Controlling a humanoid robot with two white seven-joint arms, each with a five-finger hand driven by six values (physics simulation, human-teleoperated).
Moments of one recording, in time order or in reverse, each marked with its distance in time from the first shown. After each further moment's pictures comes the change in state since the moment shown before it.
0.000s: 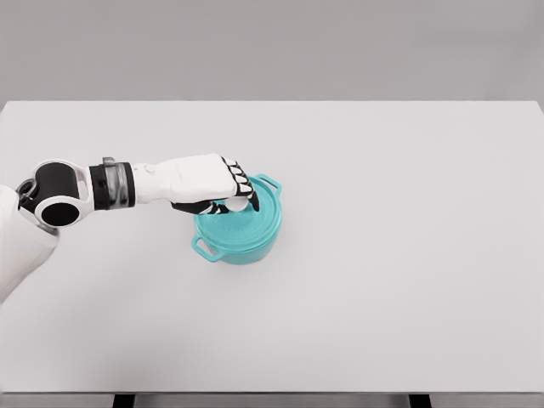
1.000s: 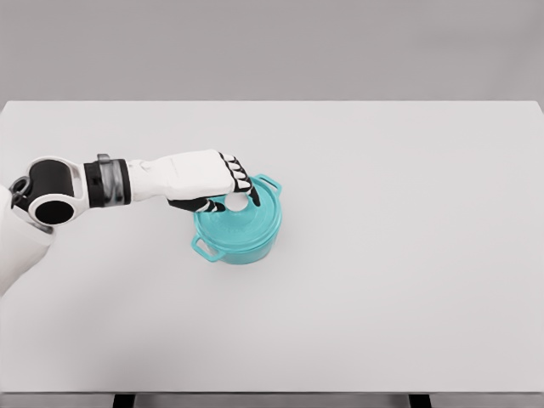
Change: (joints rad) left arm -0.002 0.013 0.012 -0.024 0.012 0.000 0.000; right arm 0.000 0.000 0.000 0.000 0.000 0.000 0.000
